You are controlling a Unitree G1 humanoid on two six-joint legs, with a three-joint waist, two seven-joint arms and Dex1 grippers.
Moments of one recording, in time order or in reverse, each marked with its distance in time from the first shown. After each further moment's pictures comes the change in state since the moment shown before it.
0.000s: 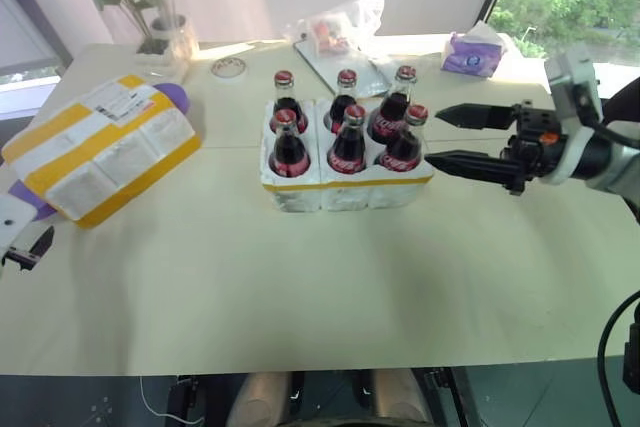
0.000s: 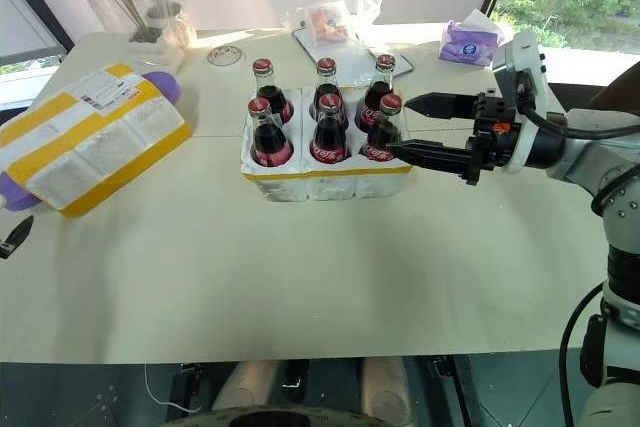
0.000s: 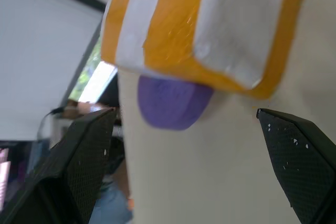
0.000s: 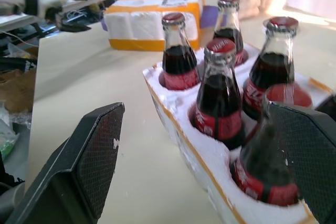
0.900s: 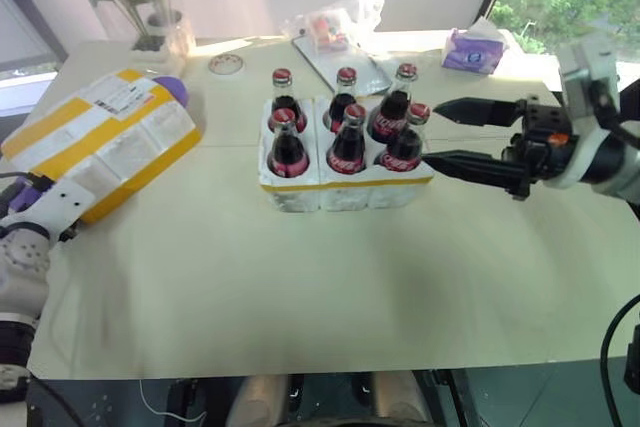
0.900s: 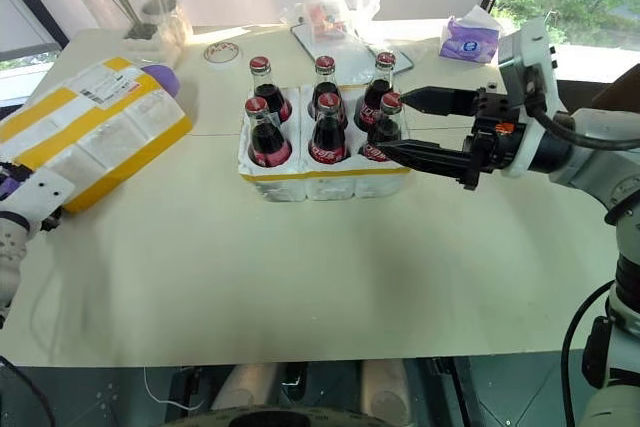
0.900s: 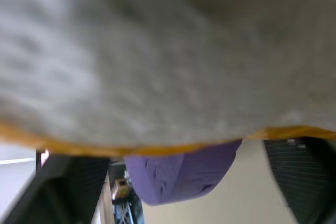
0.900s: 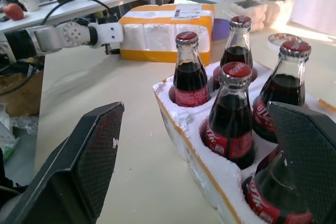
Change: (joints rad) left arm -0.540 -0.014 -0.453 0.704 0.224 -0.242 0.272; right arm 0.042 -0.013 -0.083 -0.132 0.140 0.081 -0.118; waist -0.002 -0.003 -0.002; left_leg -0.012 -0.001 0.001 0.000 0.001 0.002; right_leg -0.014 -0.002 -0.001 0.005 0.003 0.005
